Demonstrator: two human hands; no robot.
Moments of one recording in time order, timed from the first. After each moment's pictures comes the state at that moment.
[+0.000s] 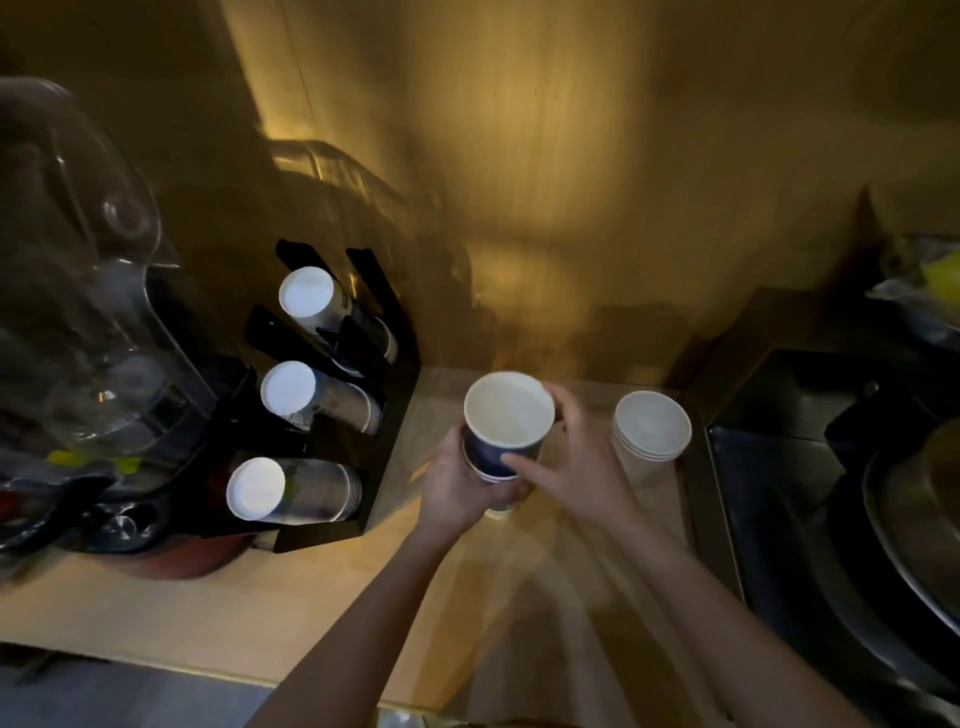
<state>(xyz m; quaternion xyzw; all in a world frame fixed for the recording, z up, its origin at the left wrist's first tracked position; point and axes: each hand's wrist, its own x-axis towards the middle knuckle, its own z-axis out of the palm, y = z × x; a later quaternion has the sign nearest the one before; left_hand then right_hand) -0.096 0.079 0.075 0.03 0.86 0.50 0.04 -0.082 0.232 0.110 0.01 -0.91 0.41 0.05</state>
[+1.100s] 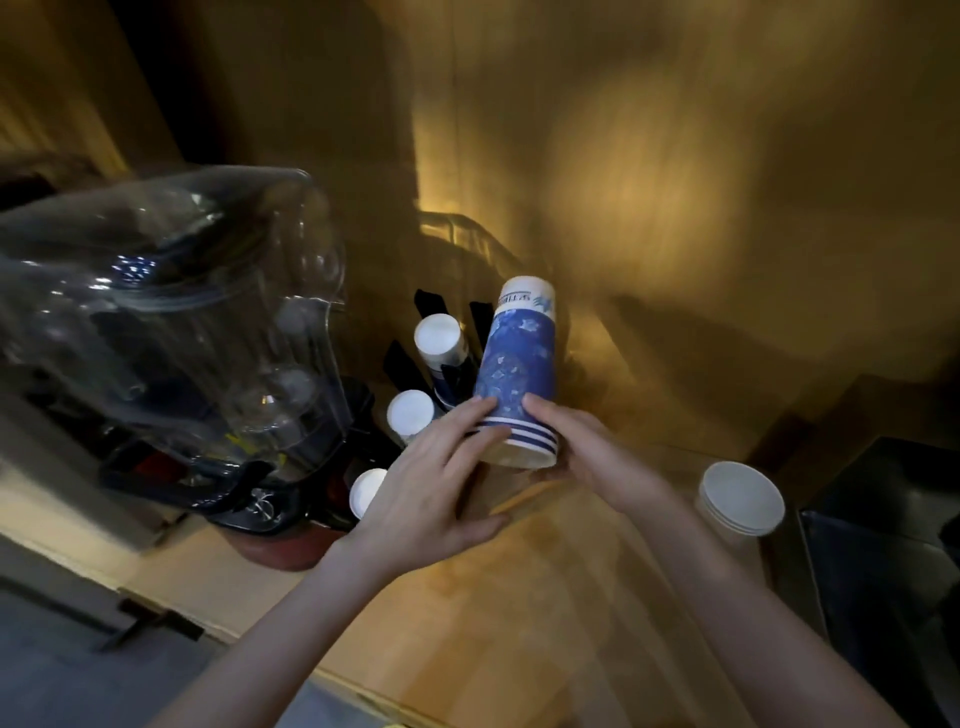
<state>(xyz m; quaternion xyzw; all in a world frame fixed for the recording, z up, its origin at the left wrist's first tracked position) -0.061 -0.042 0.185 0.32 0.90 0.18 -0.22 -0.115 0.146 0.185 0.03 -0.68 0.70 -0.21</state>
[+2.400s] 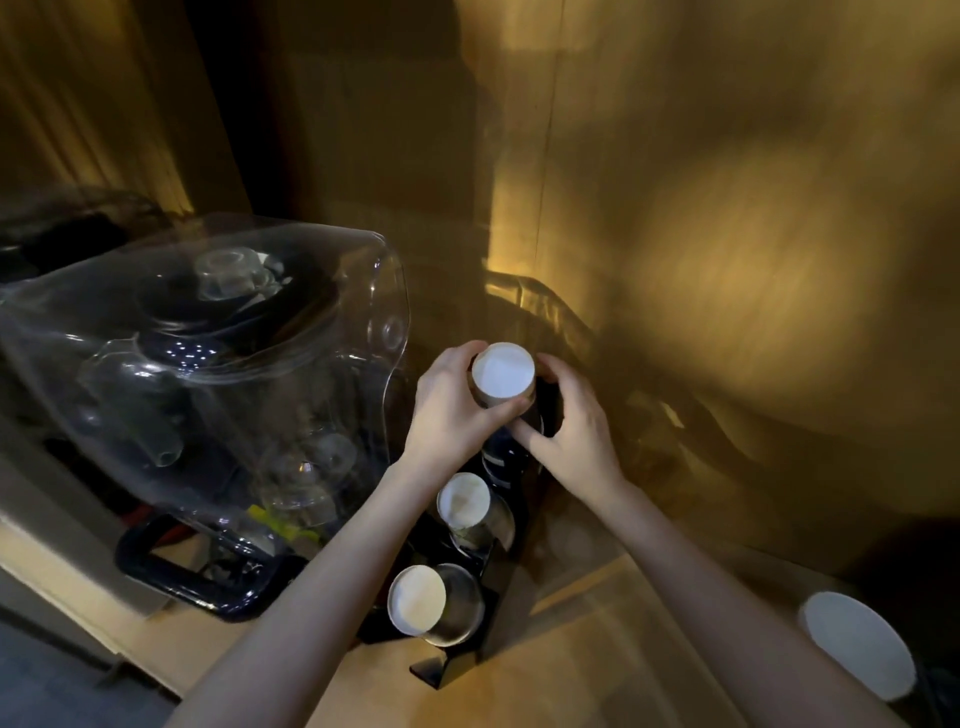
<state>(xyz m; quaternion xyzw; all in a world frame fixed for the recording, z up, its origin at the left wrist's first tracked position) -0.195 -0.077 0.243 0.02 0.89 0.38 -0.23 -0.224 0.063 0.200 0.18 -0.86 0.44 0.17</state>
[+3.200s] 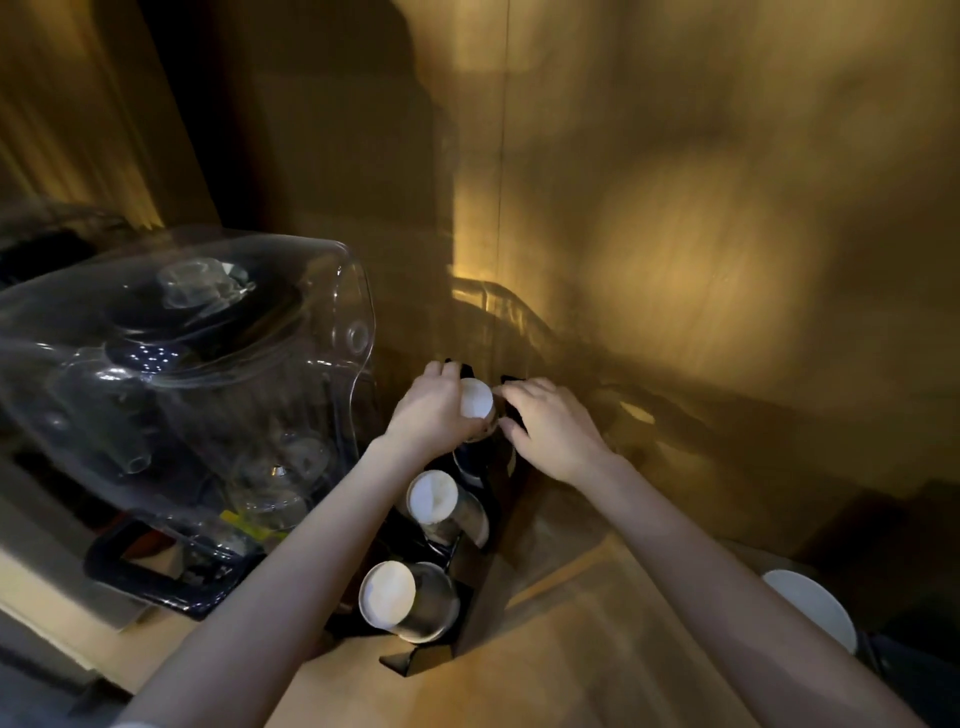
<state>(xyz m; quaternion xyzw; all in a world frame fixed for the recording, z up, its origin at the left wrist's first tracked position) -0.213 -0.066 0.240 0.03 0.98 0.21 -0.04 -0.224 0.085 0.221 0.27 -0.95 0.14 0.09</state>
